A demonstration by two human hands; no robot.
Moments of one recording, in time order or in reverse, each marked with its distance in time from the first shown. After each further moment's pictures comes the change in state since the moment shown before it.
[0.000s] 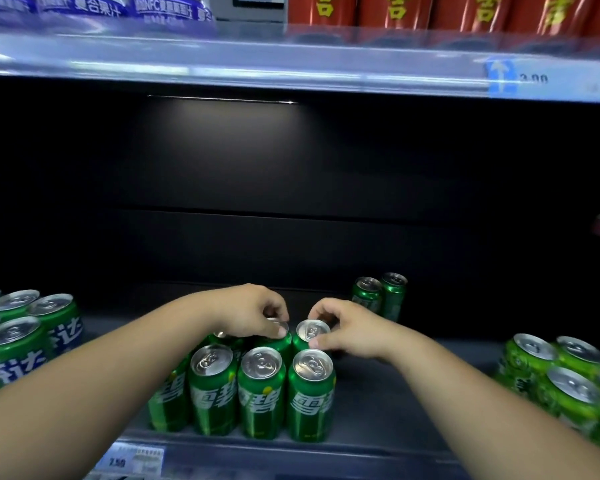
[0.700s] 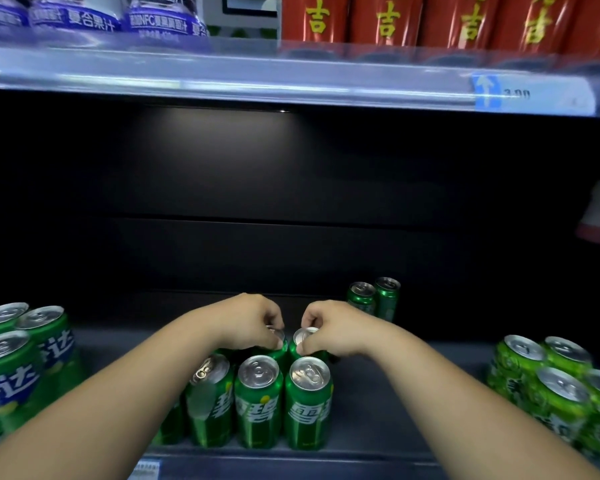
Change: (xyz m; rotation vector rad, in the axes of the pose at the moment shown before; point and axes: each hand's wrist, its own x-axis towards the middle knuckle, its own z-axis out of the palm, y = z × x) left_hand 0.002 0.004 0.009 -0.003 0.085 -0.058; right_hand 0.005 -0.032 0.005 -0.303 0.049 0.126
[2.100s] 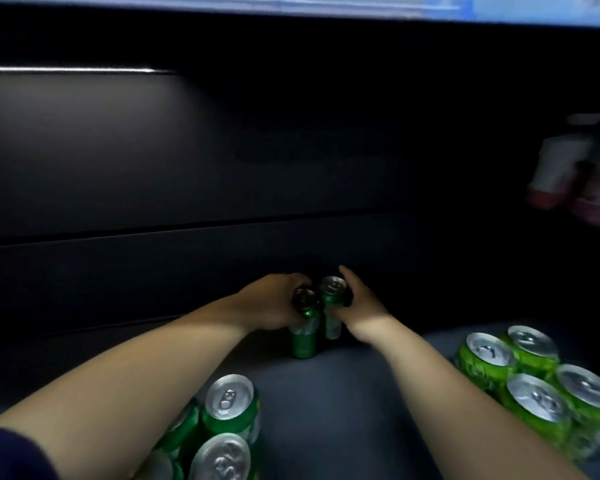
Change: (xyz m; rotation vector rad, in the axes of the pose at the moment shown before) left_hand 0.180 0.092 0.030 -0.017 -0.007 0.237; right_hand 0.042 0.153 -0.062 0.470 0.445 0.252
